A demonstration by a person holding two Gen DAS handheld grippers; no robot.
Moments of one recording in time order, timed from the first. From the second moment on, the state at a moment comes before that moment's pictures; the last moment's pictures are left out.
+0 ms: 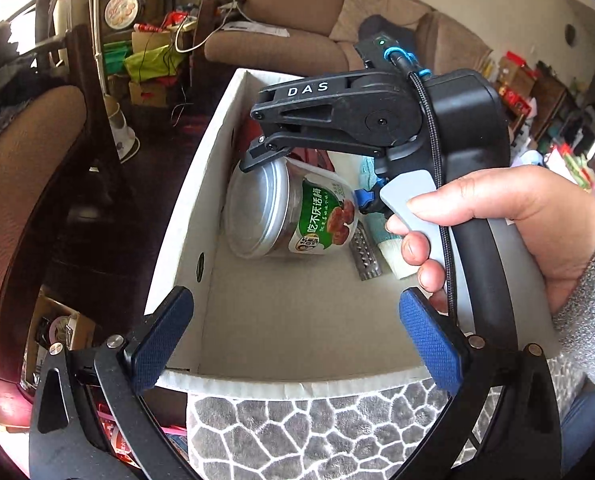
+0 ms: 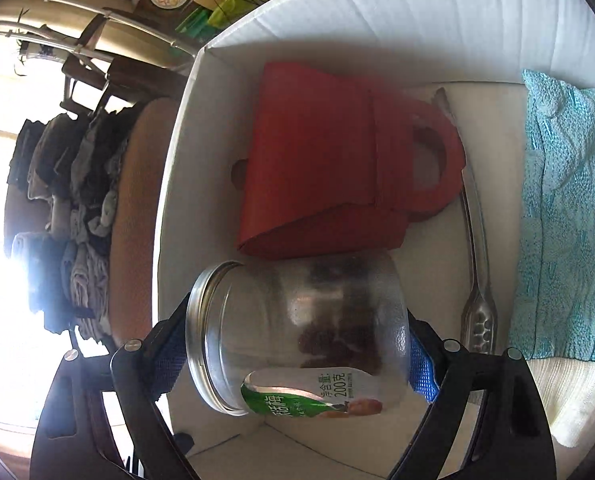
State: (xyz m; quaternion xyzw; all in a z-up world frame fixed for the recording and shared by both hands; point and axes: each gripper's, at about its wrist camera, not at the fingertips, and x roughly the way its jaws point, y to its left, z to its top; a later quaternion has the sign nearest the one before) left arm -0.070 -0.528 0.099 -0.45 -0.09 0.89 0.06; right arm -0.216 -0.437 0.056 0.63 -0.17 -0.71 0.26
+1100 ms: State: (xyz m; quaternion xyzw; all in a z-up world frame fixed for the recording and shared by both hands) left arm -0.032 -0.499 0.134 -0.45 -0.06 0.89 0.05; right arm -0.136 -0.359 0.135 0.57 -0.07 -0.76 0.29
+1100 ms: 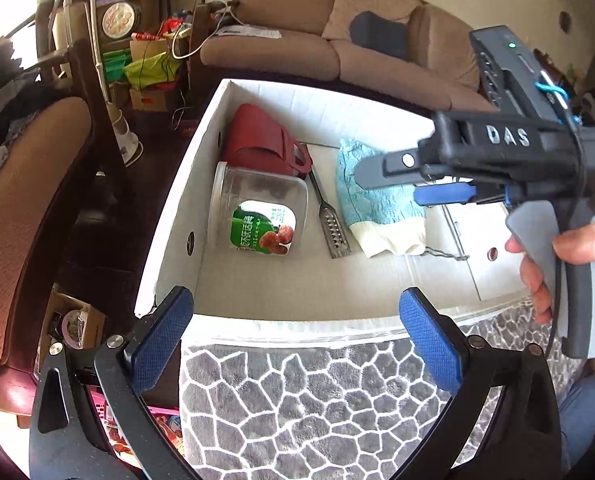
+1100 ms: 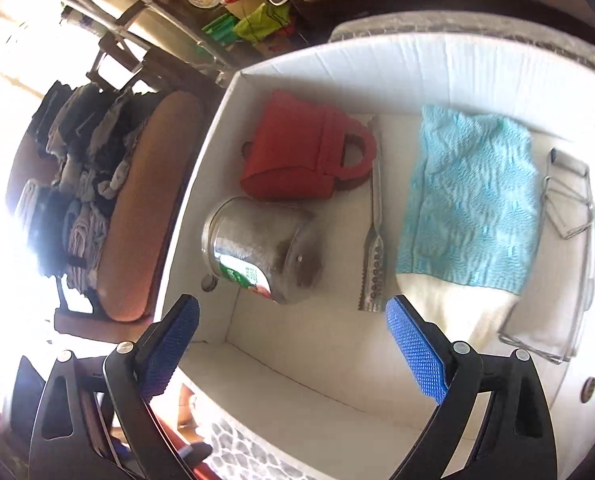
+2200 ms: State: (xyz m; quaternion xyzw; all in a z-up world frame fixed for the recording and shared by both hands) left arm 0.049 -0.330 0.240 -0.43 0.00 0.90 0.06; right arm 0.022 -0.182 0.216 0.47 0.03 -0.85 0.23
